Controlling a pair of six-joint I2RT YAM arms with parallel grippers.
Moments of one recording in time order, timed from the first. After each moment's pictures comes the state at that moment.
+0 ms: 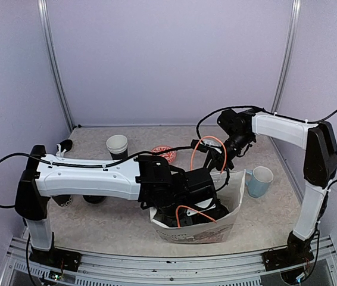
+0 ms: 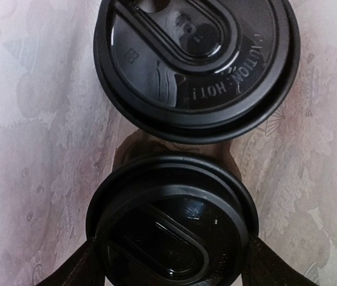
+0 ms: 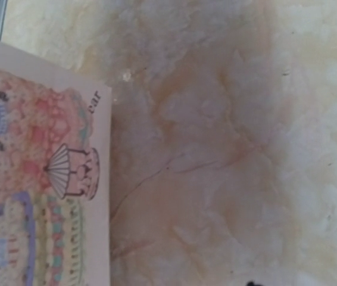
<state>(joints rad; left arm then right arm) -1.37 1.99 1.76 -1.04 -0.21 0.09 0.51 1.89 1.56 -1.05 -0.69 -0.84</state>
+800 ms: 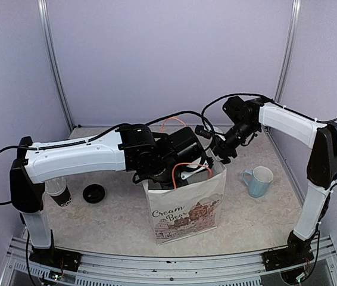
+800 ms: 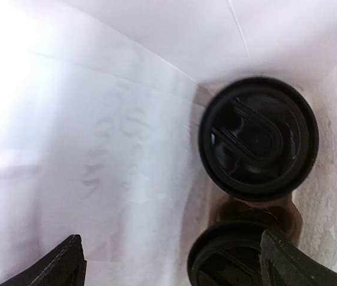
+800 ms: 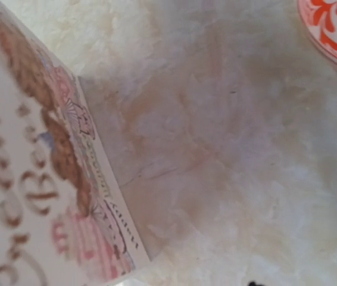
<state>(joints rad) -1.25 1.92 1.85 -1.02 -0.34 0.12 0.48 1.85 1.67 -1.10 -0.66 -0.79</state>
